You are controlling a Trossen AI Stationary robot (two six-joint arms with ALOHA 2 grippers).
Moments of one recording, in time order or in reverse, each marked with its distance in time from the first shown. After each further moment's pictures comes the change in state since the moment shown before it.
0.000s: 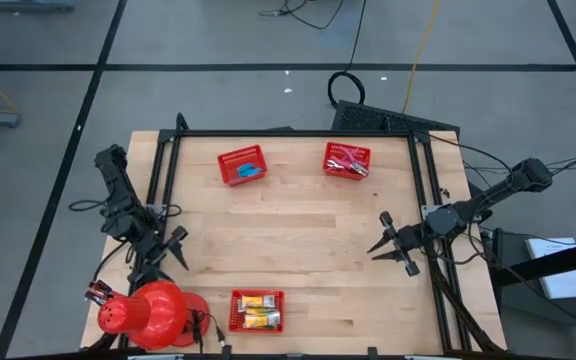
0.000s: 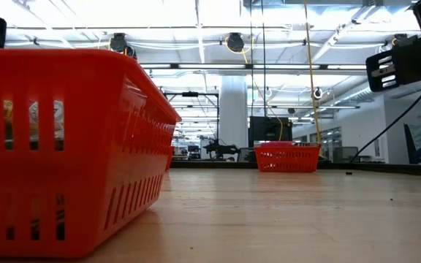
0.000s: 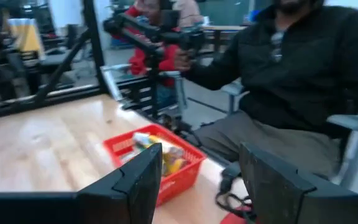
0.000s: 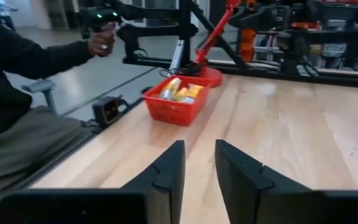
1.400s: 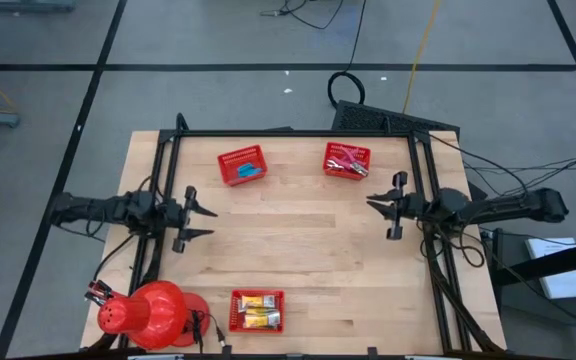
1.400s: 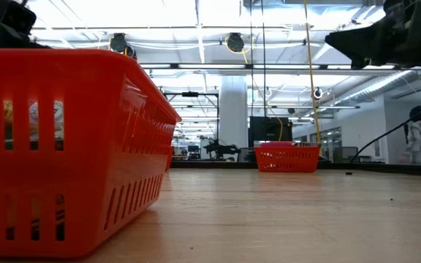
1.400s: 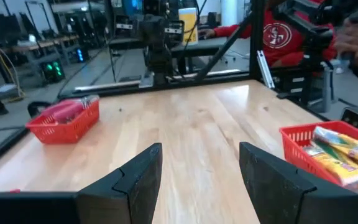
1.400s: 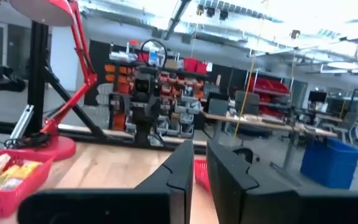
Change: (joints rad) left arm 0.882 -0.001 -0.014 -0.016 0.281 0.099; right arm -0.411 -0.068 0.000 0.264 0.113 -0.247
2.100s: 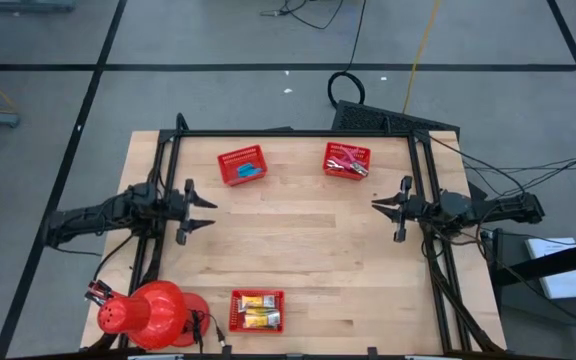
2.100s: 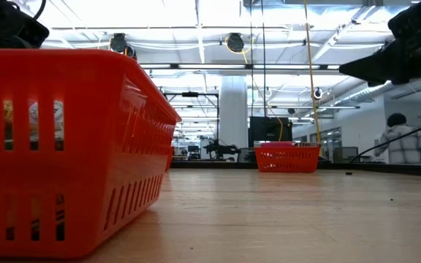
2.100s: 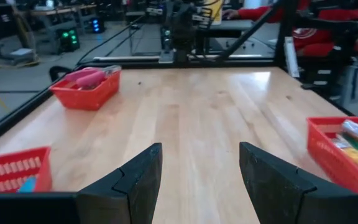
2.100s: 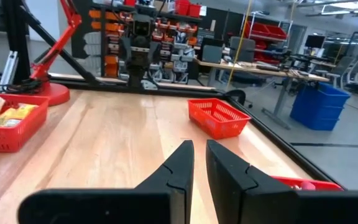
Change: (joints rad) left arm 0.286 0.000 0.032 -0.124 0.206 -0.046; right arm 0.106 -0.381 0.043 -0.680 0.186 0.087
